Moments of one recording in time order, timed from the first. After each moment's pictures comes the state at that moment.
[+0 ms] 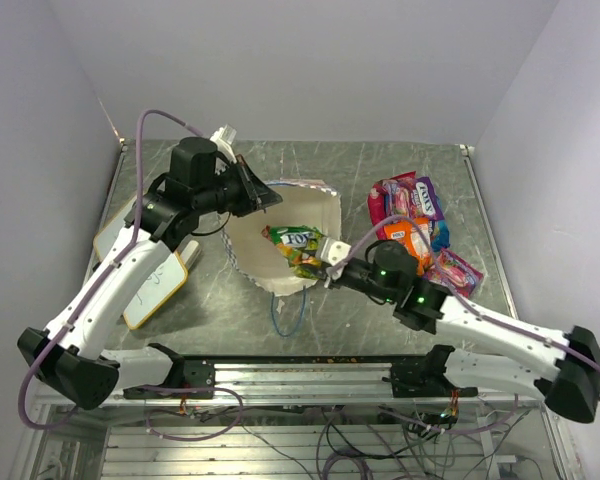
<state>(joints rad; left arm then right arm) -0.50 1.23 1.38 -0.57 0.30 -0.84 0.97 1.05 0.65 0.30 -0.15 -0.42</state>
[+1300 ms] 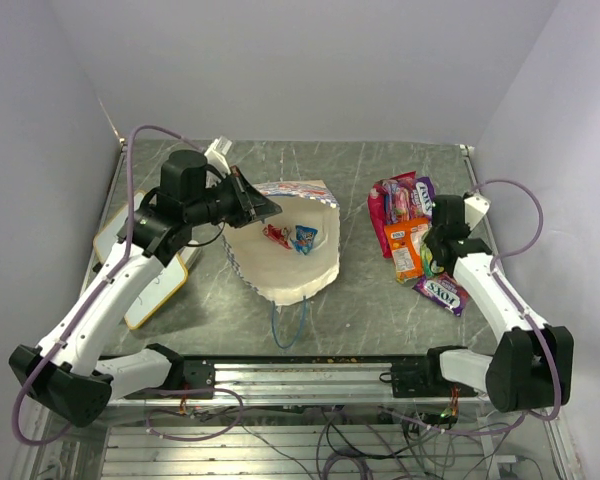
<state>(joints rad) -0.48 1.14 1.26 -0.49 0.41 -0.89 0.10 1.19 0.80 -0.37 0.53 0.54</state>
